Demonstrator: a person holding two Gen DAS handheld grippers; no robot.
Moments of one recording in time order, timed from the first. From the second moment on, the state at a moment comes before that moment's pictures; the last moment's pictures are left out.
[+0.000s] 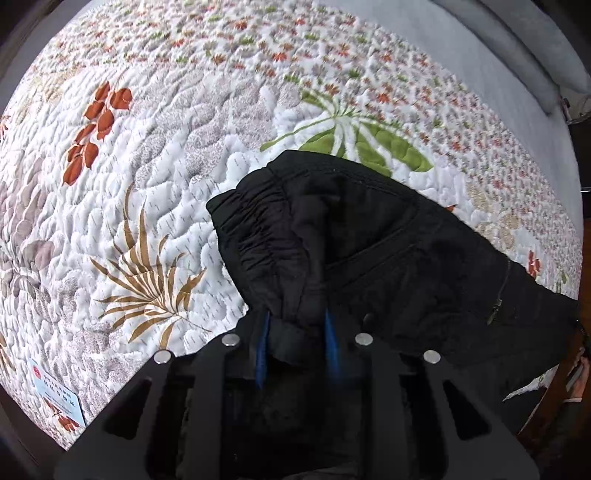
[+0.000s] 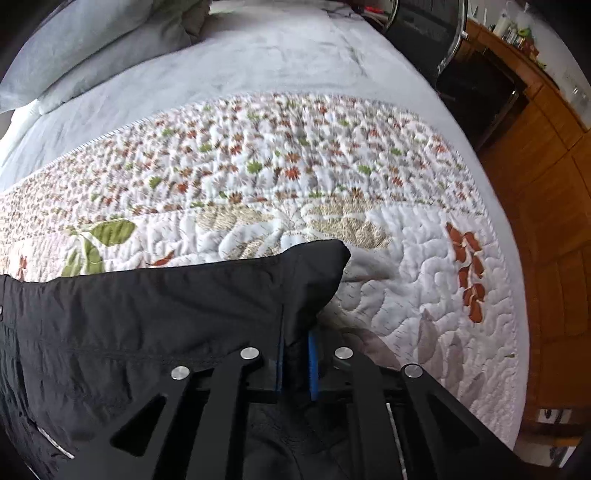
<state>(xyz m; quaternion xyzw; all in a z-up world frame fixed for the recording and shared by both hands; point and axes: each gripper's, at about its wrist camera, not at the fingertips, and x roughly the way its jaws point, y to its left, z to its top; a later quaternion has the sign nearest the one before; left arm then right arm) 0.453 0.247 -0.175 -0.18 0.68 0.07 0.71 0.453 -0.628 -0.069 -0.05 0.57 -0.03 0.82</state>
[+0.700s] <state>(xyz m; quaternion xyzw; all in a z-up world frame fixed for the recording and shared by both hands) 0.276 0.208 -0.035 -0.24 0.46 -0.09 0.85 0.267 -0.637 0.057 -0.02 0.33 0.08 0.94</state>
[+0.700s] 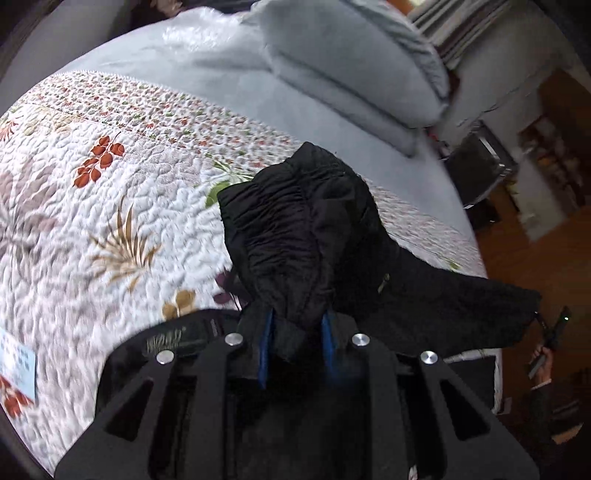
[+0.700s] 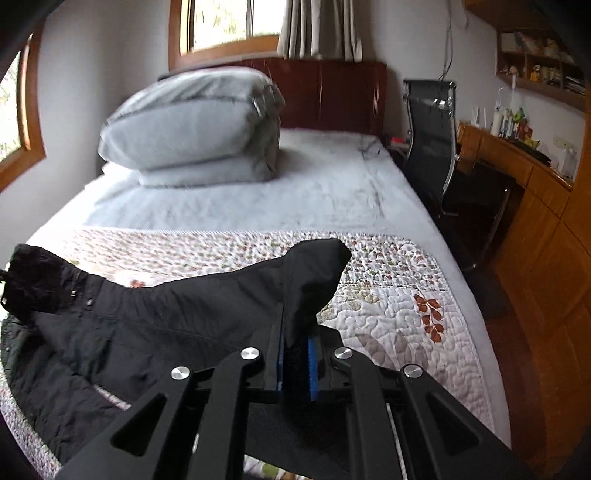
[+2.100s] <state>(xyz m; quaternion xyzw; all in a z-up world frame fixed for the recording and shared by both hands) 0.046 0.270 -0.105 -0.31 0.41 -0.05 0.85 0.011 -0.715 -0.089 0.18 0.37 0.00 0.91</state>
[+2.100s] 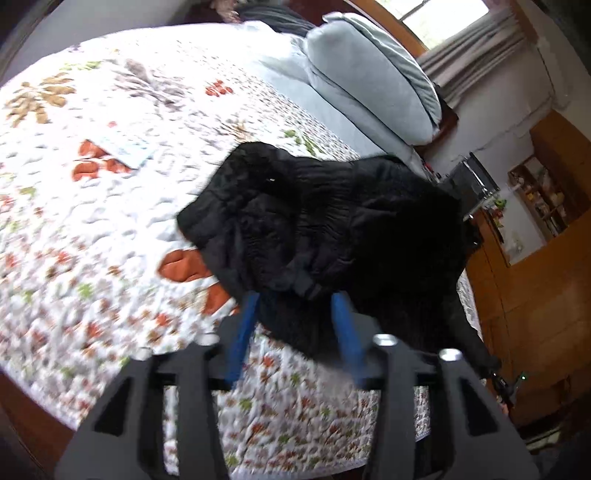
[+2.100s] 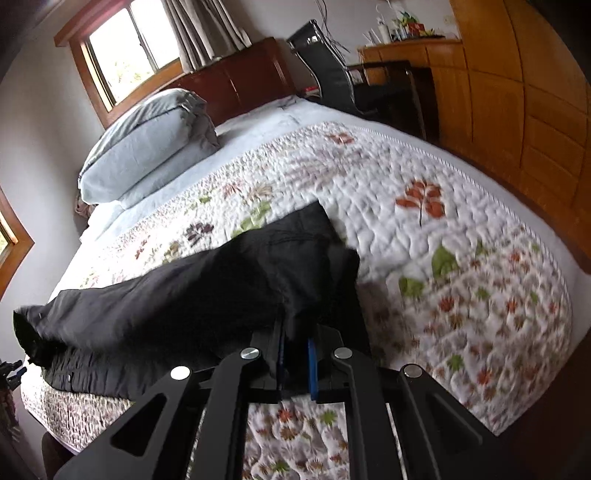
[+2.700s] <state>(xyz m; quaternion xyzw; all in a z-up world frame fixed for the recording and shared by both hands) 0.071 0.169 -0.074 -0.45 0.36 -0.14 0.80 -0.030 -0.706 -0.087 0.19 0.38 -0.03 0.90</state>
